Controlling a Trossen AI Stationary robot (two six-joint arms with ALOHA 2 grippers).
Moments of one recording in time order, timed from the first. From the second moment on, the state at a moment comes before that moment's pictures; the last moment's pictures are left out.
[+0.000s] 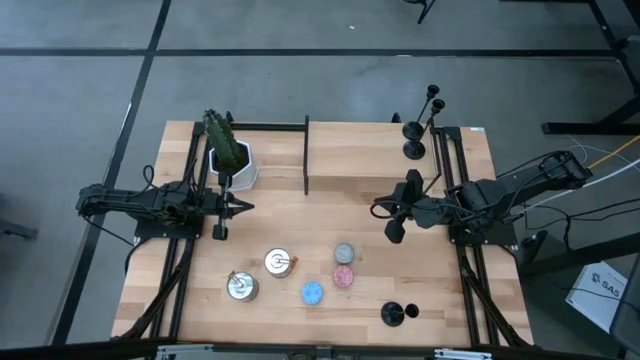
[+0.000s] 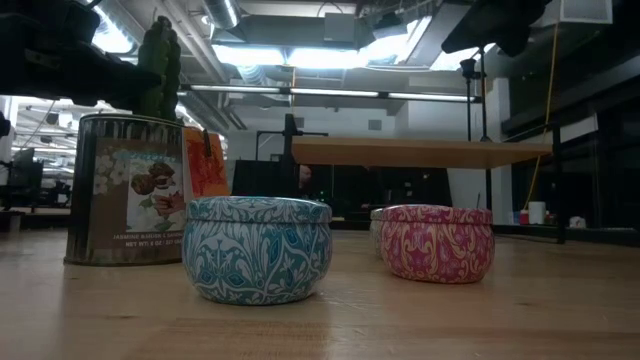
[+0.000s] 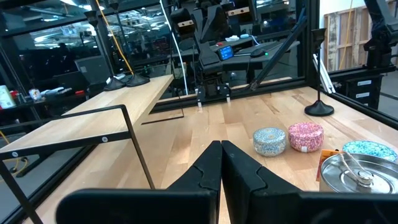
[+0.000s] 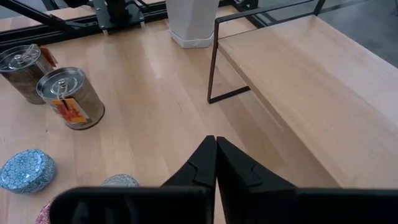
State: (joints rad) left arm -0.05 0.03 0.01 0.03 -0.09 0.17; right arm 0.36 1.09 0.91 -0.53 0.62 0.48
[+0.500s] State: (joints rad) left arm -0.05 0.03 0.01 0.03 -0.09 0.17; right arm 0.37 1.09 0.91 -0.55 0.23 0.45
